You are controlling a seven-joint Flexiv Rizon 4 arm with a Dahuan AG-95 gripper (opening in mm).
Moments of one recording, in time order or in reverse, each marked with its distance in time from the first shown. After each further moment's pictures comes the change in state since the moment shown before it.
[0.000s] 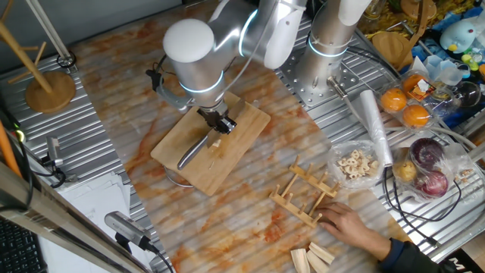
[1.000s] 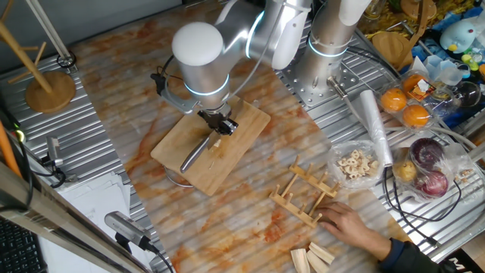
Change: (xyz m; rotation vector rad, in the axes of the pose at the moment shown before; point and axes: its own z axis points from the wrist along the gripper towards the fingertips) arm -0.002 0.001 0.002 0.045 -0.024 -0.079
